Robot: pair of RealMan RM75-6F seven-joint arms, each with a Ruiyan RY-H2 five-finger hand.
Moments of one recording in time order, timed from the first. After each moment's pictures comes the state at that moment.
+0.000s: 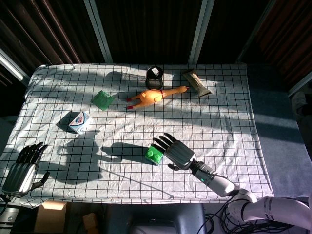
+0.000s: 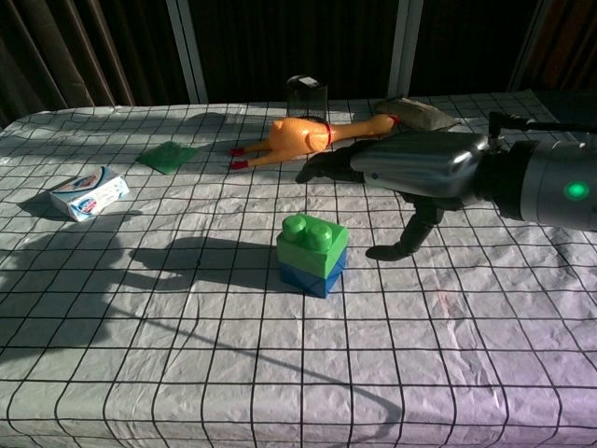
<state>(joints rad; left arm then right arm) -0.16 -1.12 -0.02 -1.62 1.51 1.39 0.07 0.74 -1.42 0.17 -1.65 -1.40 0.74 -0.40</state>
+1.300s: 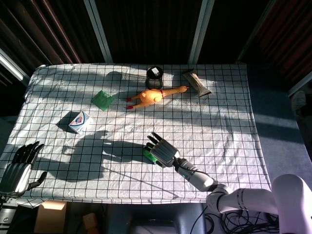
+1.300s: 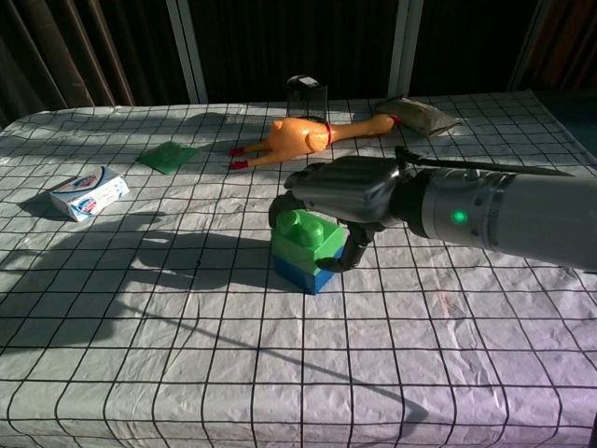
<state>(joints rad) -0.15 -1.11 -0.02 -1.61 1.51 1.41 0.03 0.93 -1.61 0.12 -1.49 -1.17 0.76 -0.56</state>
